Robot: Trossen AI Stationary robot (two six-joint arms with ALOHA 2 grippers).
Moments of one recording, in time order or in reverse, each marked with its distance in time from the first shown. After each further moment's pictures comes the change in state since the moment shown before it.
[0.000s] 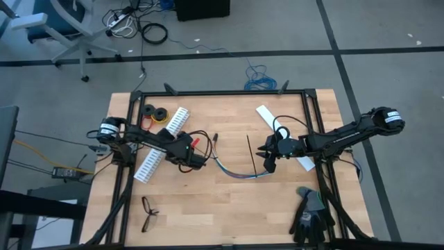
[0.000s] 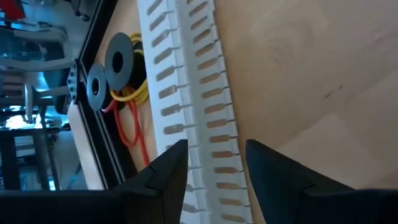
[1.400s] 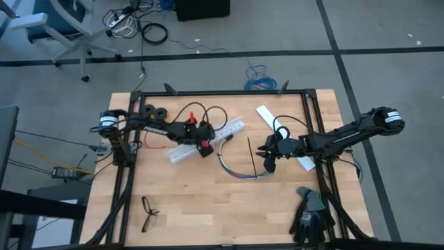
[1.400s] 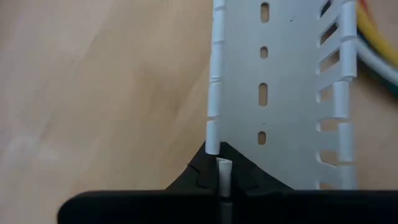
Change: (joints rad) left arm 0.283 -0.008 -0.109 0.958 0.275 0.800; right arm 0.000 0.000 0.000 0.009 0.002 -0.003
